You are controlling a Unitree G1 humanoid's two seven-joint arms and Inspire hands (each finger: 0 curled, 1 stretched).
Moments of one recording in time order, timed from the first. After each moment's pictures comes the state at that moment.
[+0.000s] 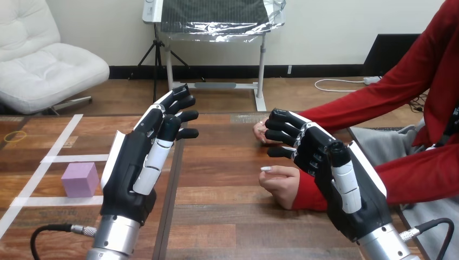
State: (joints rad) left arm 0.07 0.07 0.02 0.04 -0.11 -0.43 -0.23; right arm 0.13 -0.16 0.01 -0.04 0.23 -0.34 0.44
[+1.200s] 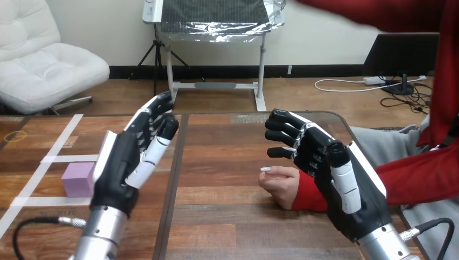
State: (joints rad) left arm -0.07 0.17 0.08 0.30 0.02 -0.44 -0.14; right arm 0.13 -0.17 0.01 -0.04 0.23 -0.34 0.45
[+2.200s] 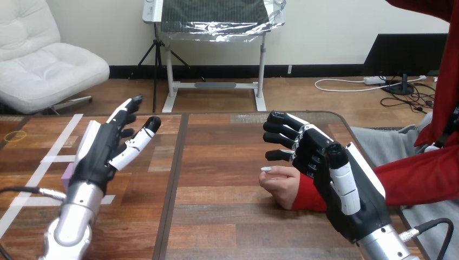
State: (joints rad) left arm -0.36 0.34 0.09 0.80 0.18 -0.49 -0.05; right arm 0.14 -0.17 0.01 -0.04 0.23 -0.34 0.46
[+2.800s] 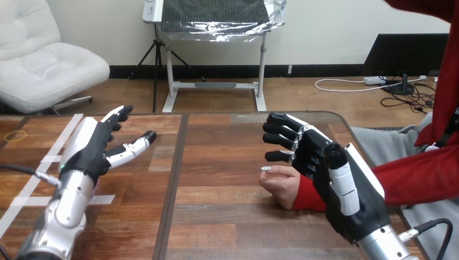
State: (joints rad) left arm -0.53 0.43 -0.03 1.04 0.42 -0.40 0.11; right arm 0.14 -0.17 0.01 -0.04 0.23 -0.33 0.46
